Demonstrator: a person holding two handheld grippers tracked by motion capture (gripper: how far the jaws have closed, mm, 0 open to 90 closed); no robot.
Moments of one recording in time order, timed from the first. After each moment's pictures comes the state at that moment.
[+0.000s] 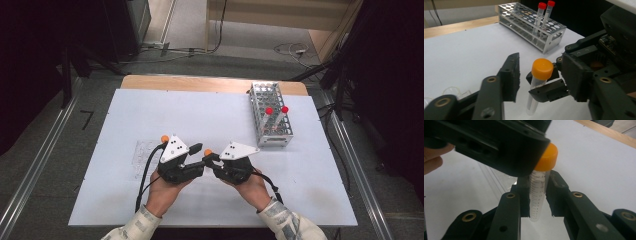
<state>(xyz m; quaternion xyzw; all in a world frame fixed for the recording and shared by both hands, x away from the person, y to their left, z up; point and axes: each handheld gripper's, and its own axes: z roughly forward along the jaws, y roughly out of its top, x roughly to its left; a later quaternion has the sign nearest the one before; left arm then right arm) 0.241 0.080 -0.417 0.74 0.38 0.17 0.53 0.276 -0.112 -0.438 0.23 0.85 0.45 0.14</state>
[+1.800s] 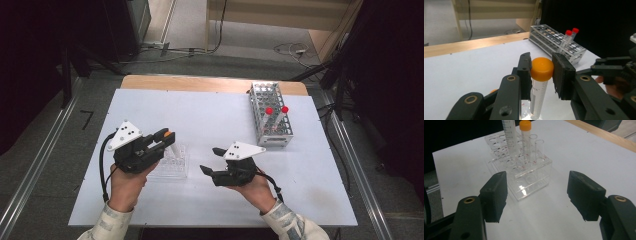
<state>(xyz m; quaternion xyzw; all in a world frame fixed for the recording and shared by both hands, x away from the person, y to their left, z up) 0.230 0.162 -0.370 0.67 0.45 0.22 0.55 0.269 -0.119 -0.423 0.22 0.85 0.47 0.12</state>
